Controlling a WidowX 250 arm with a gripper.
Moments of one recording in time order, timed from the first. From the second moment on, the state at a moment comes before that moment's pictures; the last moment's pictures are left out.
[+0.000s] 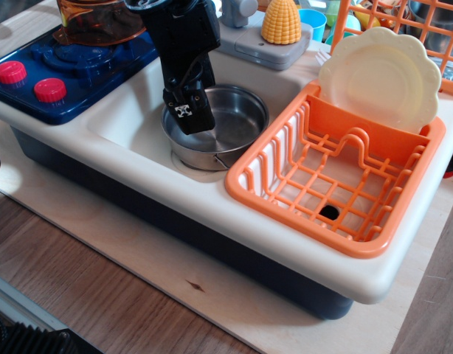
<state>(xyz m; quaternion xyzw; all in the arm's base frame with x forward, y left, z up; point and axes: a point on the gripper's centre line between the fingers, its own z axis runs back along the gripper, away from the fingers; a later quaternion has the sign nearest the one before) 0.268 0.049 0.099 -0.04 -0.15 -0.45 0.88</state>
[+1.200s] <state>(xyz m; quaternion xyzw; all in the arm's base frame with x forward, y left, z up) 0.251 0.045 0.051 -0.05 -0.19 -0.52 0.83</state>
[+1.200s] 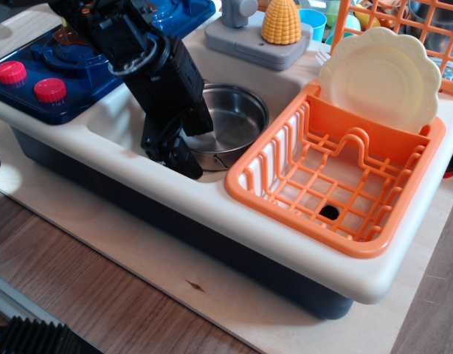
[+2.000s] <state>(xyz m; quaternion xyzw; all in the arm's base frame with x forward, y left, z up) 0.249 0.024 0.072 -0.05 -0.13 -0.52 0.84</state>
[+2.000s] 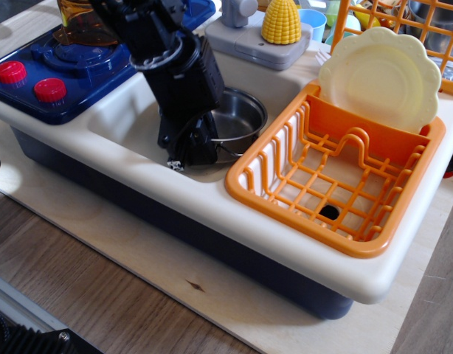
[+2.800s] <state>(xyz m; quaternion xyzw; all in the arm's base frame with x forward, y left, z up) 0.210 -0.063 0.175 0.01 -0.11 -0.42 0.90</state>
